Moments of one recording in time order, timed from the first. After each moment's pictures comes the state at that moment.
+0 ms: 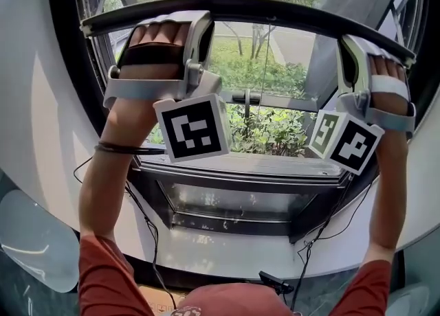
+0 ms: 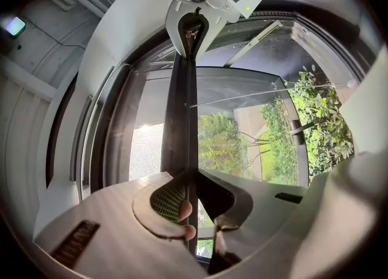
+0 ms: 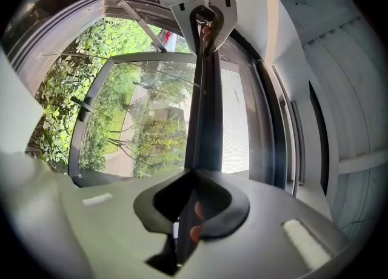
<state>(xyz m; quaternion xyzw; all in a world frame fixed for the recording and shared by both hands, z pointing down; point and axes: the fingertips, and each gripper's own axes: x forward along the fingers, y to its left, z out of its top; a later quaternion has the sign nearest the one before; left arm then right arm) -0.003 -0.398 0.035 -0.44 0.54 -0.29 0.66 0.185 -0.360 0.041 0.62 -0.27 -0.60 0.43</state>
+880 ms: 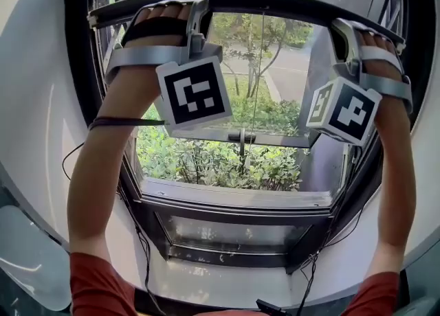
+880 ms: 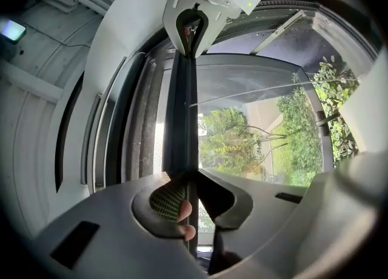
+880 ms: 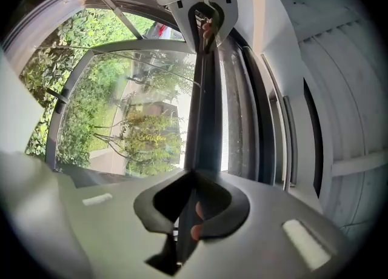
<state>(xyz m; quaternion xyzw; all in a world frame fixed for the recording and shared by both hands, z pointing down) -0.006 -0.401 -0.077 -0.42 0.56 -0.27 0.66 0.181 -0.361 -0.081 0.63 -0.24 -0.61 0.41</state>
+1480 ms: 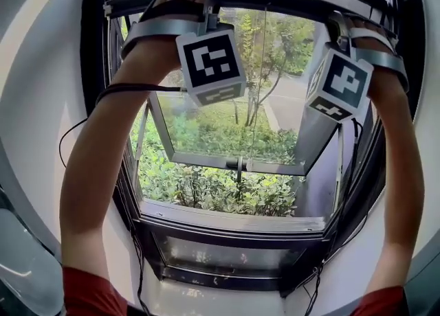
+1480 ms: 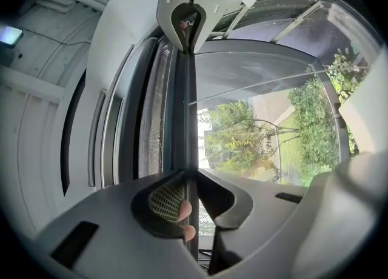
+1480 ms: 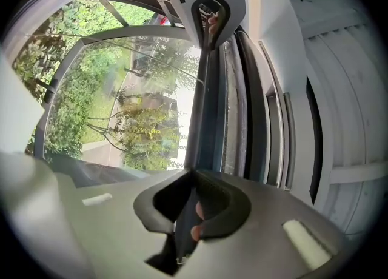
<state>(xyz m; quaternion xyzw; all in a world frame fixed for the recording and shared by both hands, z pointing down) 0.002 -0.404 -0.162 -0.41 0.58 -0.26 0.65 0.182 -0.367 -0.167 0.64 -0.21 -0.60 0.42</state>
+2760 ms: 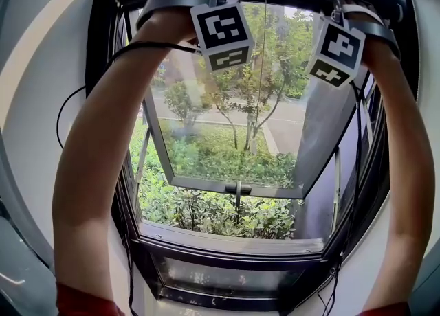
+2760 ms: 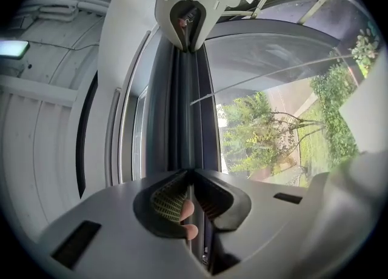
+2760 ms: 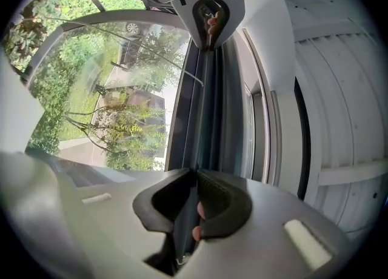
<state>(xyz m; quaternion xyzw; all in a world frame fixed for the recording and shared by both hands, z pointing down) -0.005 -0.403 -0.272 -0.33 0.63 -0.21 0.67 0.181 -0.370 -0.269 0.65 -0.17 -0.63 0.38</state>
